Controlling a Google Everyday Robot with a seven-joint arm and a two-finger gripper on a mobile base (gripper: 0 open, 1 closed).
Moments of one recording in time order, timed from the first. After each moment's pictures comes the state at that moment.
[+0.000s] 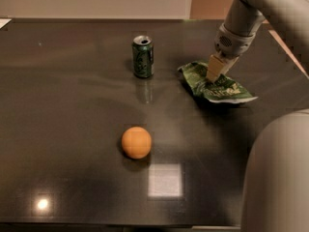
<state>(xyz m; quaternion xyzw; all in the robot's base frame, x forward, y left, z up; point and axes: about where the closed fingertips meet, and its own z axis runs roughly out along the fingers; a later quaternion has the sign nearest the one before) 0.644 -0.196 0.852 -0.36 0.93 0.05 0.07</state>
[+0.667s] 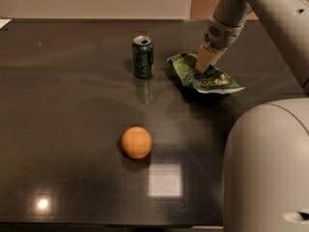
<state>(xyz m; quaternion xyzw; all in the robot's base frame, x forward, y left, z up) 0.669 -0.168 0.866 -0.37 0.92 0.07 0.09</state>
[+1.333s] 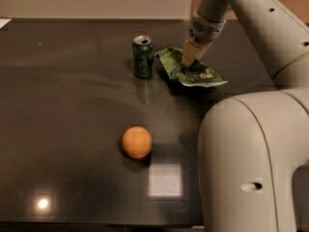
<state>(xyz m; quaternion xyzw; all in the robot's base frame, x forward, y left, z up) 0.702 -0.129 0.867 -0.38 0.92 0.08 0.10</state>
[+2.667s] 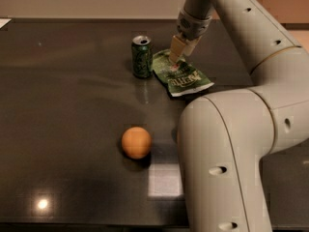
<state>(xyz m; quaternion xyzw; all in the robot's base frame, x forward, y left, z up) 0.735 -0.094 0.864 -0.39 0.91 0.07 0.12</state>
